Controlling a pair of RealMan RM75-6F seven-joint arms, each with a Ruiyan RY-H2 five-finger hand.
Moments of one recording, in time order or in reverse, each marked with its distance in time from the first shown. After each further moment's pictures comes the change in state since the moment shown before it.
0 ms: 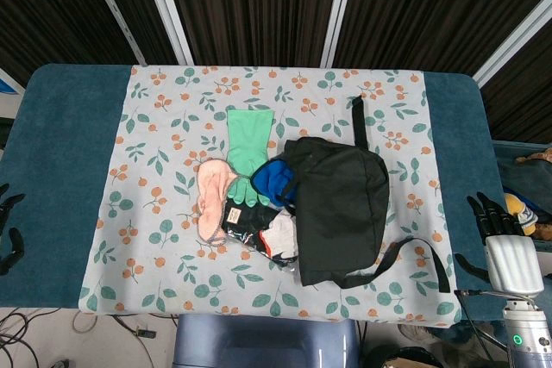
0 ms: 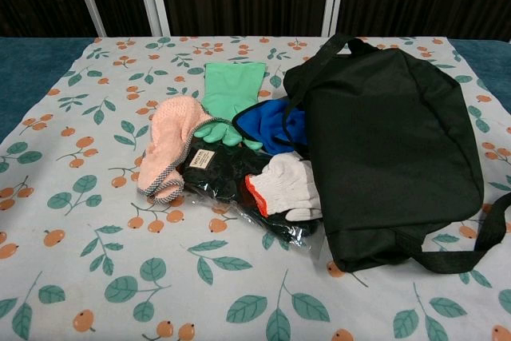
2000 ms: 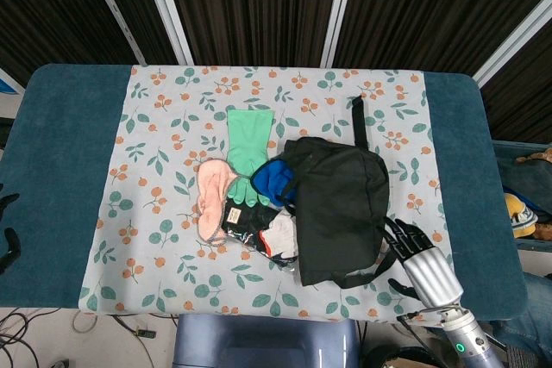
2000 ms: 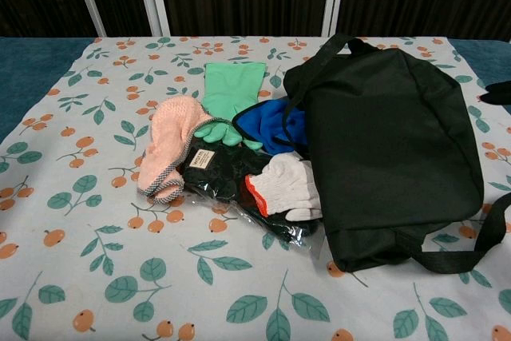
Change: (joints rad) left arm 0.007 0.012 -0.011 -0.025 -0.028 -0.007 -0.026; right arm 0.089 -0.200 -0.125 0.145 -0.307 -0.031 0.030
